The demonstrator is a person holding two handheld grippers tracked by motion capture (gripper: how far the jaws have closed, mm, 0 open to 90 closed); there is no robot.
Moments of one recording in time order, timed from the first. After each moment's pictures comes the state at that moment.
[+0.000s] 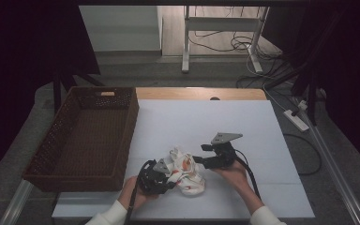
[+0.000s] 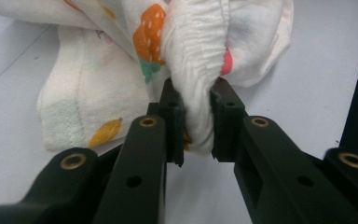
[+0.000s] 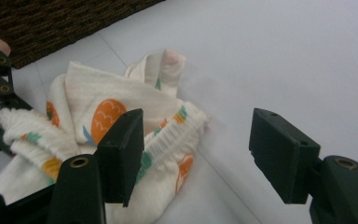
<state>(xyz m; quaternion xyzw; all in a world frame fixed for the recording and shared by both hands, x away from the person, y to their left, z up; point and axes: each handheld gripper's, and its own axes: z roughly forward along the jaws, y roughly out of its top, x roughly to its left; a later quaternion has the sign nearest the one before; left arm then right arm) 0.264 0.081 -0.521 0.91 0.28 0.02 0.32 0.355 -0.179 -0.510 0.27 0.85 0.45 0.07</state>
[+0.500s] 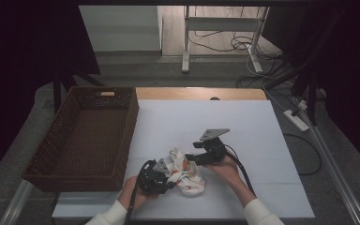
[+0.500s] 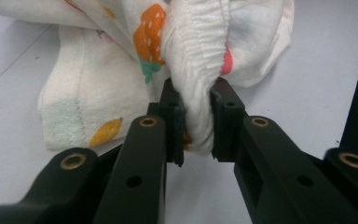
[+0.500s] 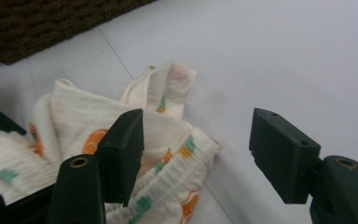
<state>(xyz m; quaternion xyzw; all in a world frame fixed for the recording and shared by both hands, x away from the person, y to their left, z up) 0.264 0.082 -0.521 0.90 0.28 0.02 0.32 0.371 -0.150 -0.512 0.24 0.87 0.43 0.07</state>
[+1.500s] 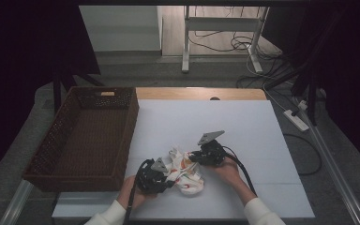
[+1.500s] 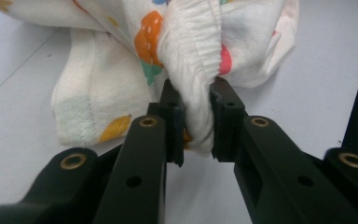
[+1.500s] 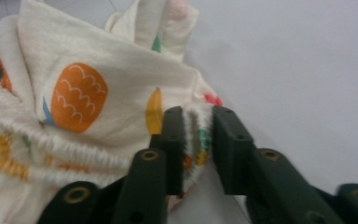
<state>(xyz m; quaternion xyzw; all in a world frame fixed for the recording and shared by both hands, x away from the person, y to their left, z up) 0.265 0.086 -0.519 0.90 0.29 0.02 0.32 0.376 -0.153 -0.530 0.23 0.90 0.37 0.05</state>
